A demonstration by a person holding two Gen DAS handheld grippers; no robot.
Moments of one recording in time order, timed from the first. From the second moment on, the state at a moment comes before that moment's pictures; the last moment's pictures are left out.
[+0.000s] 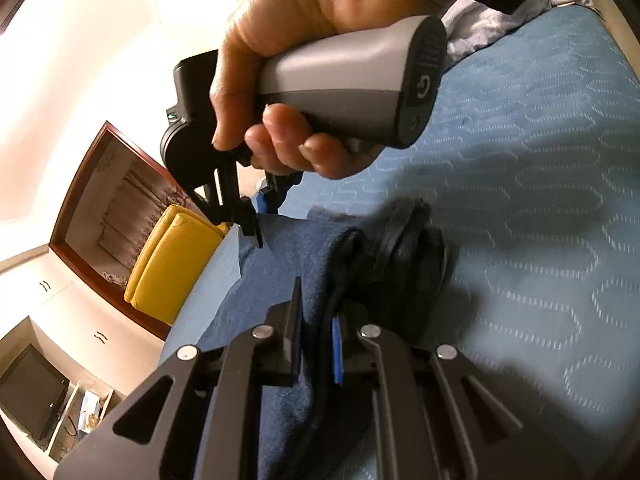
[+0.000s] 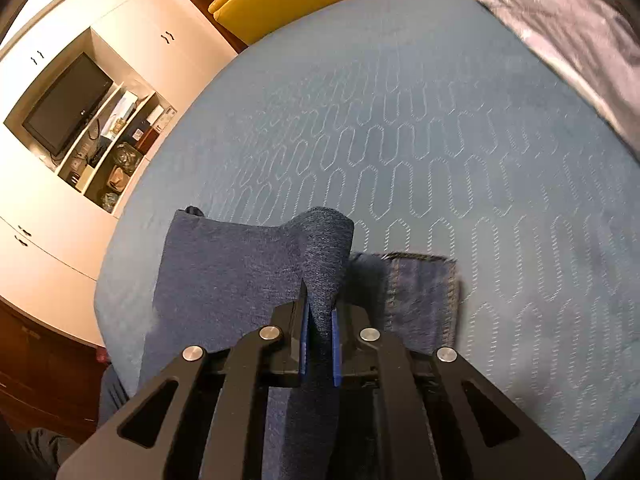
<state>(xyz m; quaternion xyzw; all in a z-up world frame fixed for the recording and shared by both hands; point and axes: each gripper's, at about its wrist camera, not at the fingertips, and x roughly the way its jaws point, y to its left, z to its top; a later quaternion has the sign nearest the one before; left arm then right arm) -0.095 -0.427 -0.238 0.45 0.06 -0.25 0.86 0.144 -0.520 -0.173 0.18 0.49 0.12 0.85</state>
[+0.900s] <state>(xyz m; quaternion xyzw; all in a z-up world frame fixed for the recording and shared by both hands) -0.020 -0.288 -0.137 0.15 0.21 -0.32 0.91 0.051 -0.523 -0.121 0.10 0.38 -0.10 0.92</state>
